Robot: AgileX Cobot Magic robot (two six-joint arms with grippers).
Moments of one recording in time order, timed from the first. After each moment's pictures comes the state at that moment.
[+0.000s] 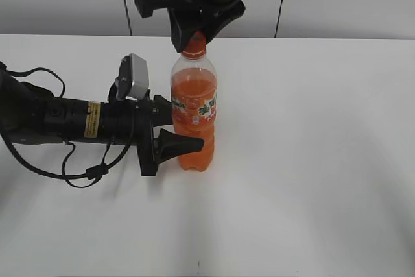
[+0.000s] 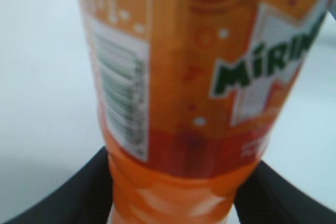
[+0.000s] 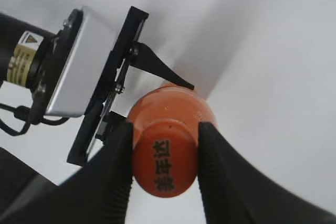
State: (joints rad) left arm -0.27 2.17 -0.96 1.34 -1.06 -0.50; right arm 0.75 1.97 -1.91 0.02 1.22 0.10
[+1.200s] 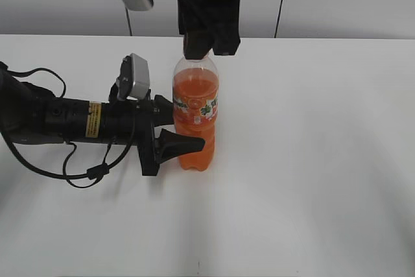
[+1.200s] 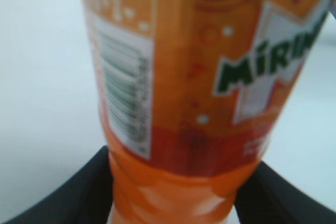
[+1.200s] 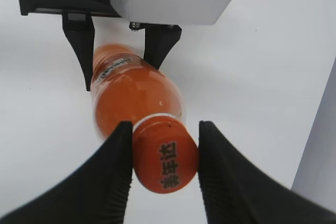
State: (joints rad) left arm -0.27 2.17 -0.96 1.34 -1.06 -0.50; right arm 0.75 1.96 -1.92 0.01 1.23 -1.16
